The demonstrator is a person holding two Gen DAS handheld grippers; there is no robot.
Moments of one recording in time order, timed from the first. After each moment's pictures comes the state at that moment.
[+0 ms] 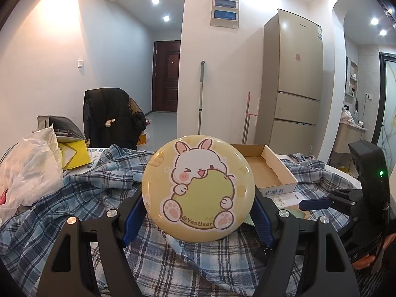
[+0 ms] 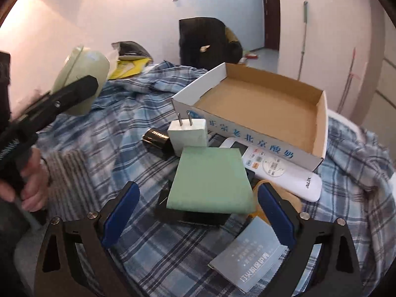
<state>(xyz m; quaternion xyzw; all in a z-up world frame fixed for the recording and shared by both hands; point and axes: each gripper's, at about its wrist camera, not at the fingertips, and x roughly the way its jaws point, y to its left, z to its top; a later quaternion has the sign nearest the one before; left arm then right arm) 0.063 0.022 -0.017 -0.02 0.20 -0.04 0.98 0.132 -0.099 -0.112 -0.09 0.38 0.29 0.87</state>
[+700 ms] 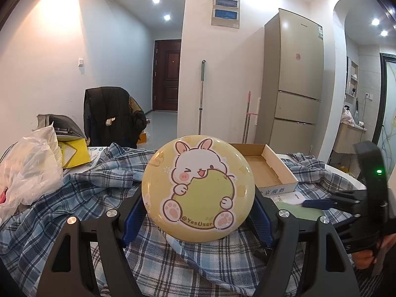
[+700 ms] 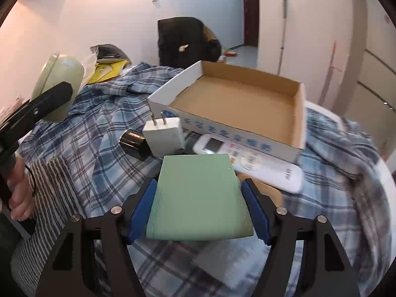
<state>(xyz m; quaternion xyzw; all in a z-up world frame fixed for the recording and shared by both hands) 0.062 0.021 -0.017 -0.02 0.20 -0.04 0.98 0.134 -0.117 -0.110 -0.08 0.39 0.23 0.89</state>
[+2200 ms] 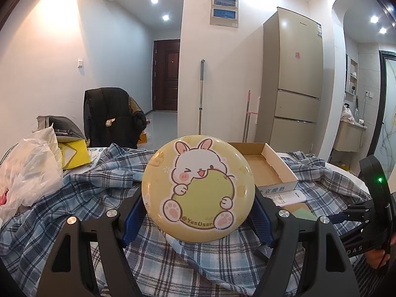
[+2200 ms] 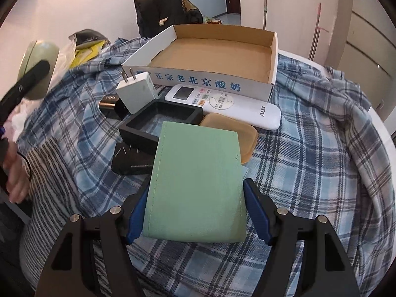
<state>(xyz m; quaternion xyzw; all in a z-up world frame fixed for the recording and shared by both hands) 0.065 0.023 -0.020 -0.02 0.20 -0.04 0.98 0.129 -0.154 -0.132 -0.05 0.48 0.20 0.85</state>
